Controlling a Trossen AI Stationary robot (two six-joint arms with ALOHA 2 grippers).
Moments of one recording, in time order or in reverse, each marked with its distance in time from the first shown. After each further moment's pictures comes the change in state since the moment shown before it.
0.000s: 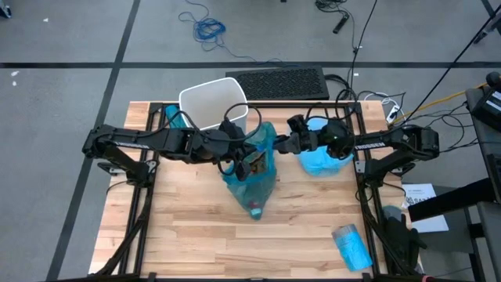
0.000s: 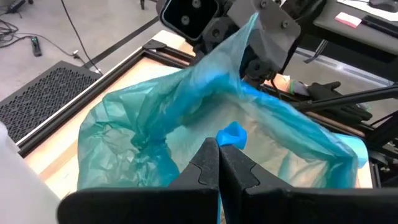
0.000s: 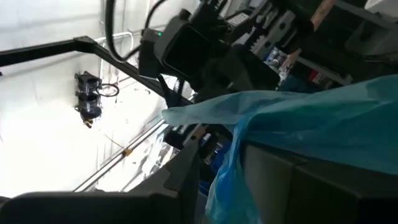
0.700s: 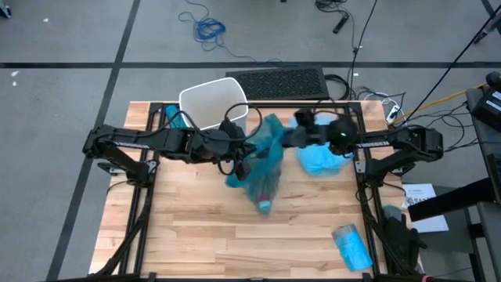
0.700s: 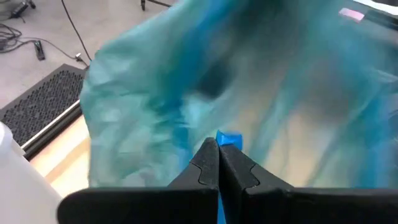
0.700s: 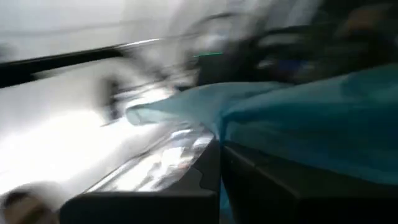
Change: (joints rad) left arm 0.005 0.000 0.000 -0.004 -0.004 0.026; right arm -0.027 -0.041 0.017 0.085 -0.017 0.045
